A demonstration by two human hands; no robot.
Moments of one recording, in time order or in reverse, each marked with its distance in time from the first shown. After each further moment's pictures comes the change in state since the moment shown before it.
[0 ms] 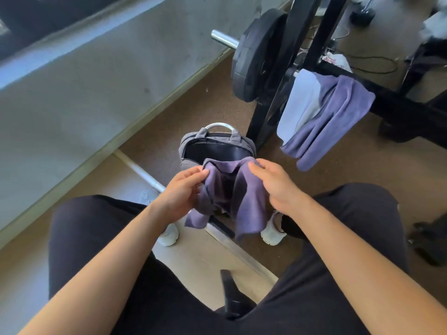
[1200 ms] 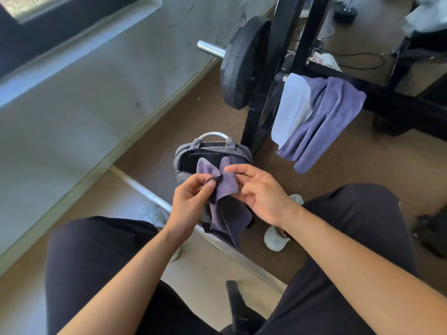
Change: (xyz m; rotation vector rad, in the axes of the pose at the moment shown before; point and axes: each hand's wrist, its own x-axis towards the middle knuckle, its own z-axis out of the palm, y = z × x) left_hand -0.006 -0.002 0.034 0.231 0.175 0.365; right_hand -0.014 -0.014 0.020 0.374 -0.240 -0.058
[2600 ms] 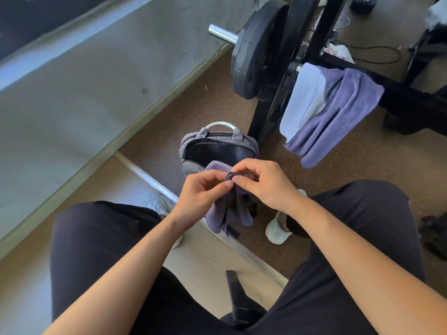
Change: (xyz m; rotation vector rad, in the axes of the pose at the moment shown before) left_hand -0.006 0.008 -0.005 0.093 -0.228 0.060; right_hand 0.001 -0.012 -0.003 -1.052 -0.021 -0.331
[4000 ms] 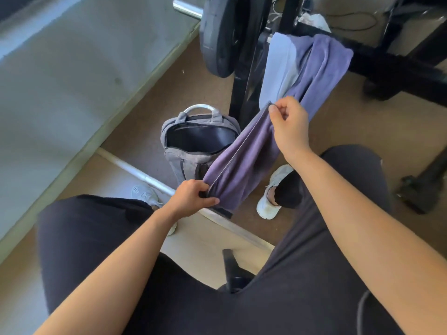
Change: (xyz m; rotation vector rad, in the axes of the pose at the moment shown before) left_hand 0.006 -0.078 -0.008 0.974 -0.292 -0.080; right_hand 0.009 0.053 -0.056 -0.024 0.750 0.234
